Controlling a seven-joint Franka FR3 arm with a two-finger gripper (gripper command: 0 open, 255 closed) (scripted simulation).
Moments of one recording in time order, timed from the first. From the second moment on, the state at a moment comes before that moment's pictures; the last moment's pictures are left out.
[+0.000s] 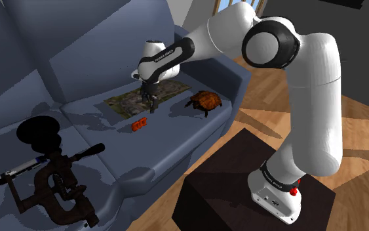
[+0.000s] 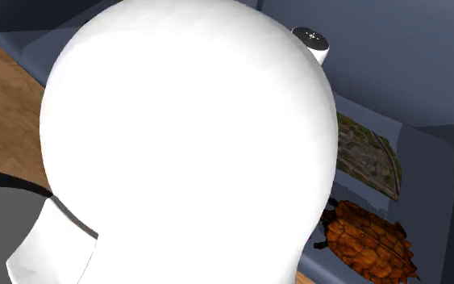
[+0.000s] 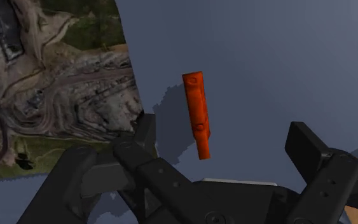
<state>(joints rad) 0.21 0.62 0.01 -1.73 0.16 2.32 -1.34</state>
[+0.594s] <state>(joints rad) 0.24 0.88 0.06 -1.50 0.12 2.31 -1.45</state>
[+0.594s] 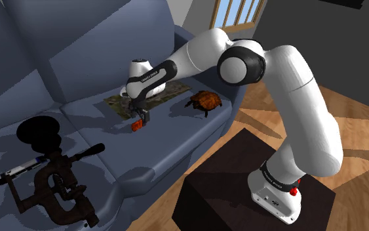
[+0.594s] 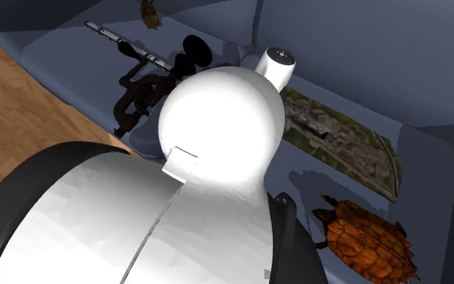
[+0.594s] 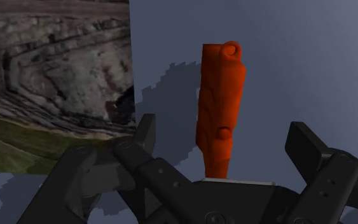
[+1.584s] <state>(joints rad) 0.24 0.94 0.06 -1.47 0.12 2.34 -1.46</state>
